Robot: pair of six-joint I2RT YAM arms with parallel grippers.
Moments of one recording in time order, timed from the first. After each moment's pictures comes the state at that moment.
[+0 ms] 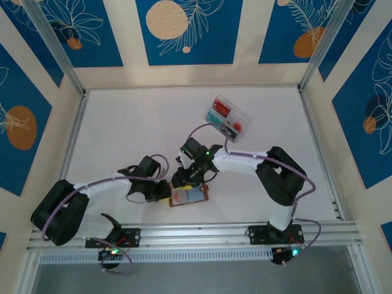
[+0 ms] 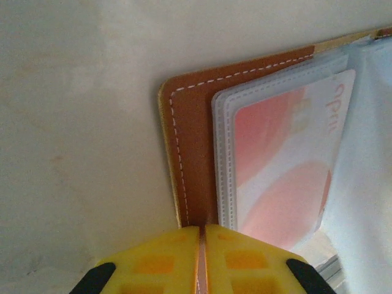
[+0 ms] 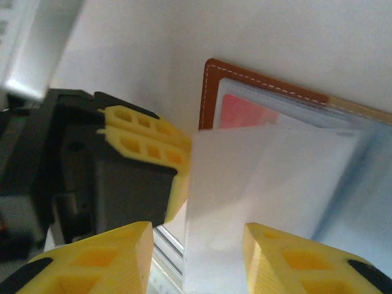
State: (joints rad) left arm -0.61 1.32 0.50 -0.36 0.45 -0.77; right arm 0.89 1.82 1.12 -0.46 -0.60 0.70
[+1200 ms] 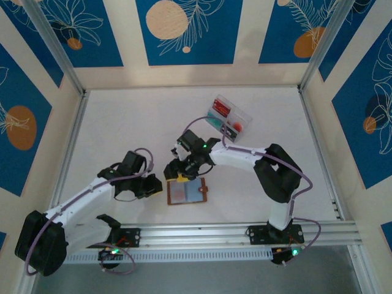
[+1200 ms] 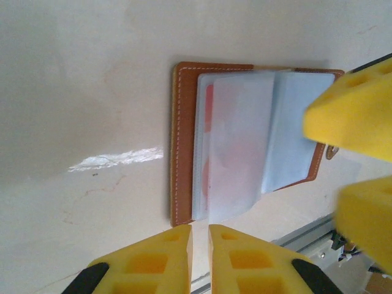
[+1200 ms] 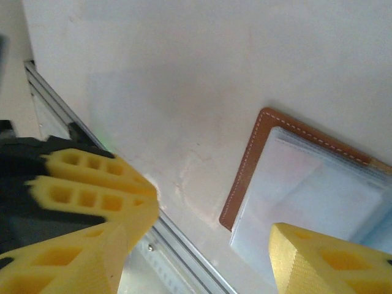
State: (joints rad) left arm -0.49 1.05 0.56 -0.63 0.45 -0.77; right arm 0.85 1.82 1.25 -0.51 -0.61 0.70
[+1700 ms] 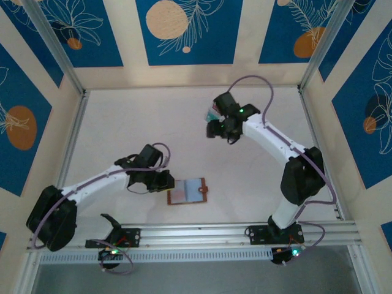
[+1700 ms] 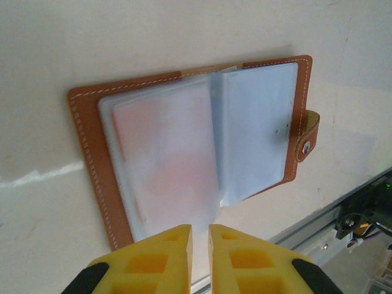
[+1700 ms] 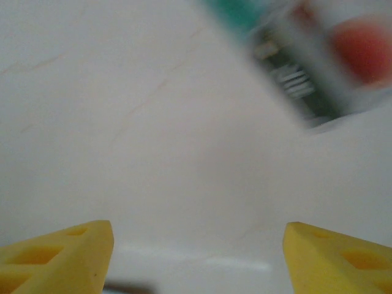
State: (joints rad) left arm -0.65 1.29 0.71 -0.56 0.43 -0.75; right arm 0.49 1.71 1.51 -0.94 0.10 0.47
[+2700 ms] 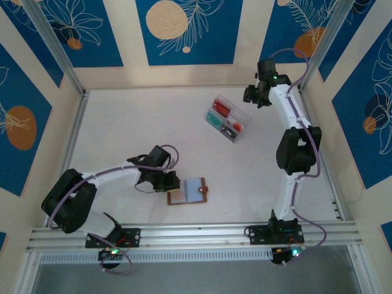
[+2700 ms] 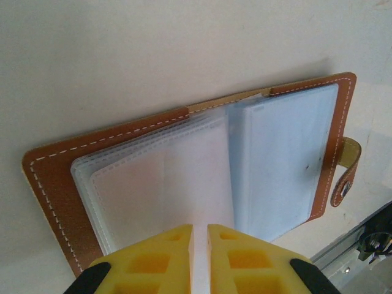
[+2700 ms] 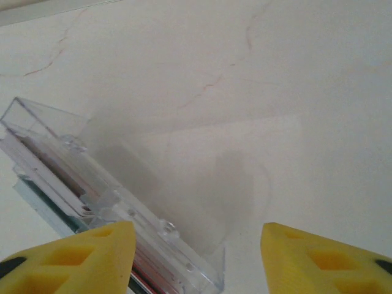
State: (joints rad) left arm -0.67 1.45 0.70 -0.42 0.43 -0.75; right arm 0.09 2.07 2.00 -0.95 -0.01 0.23
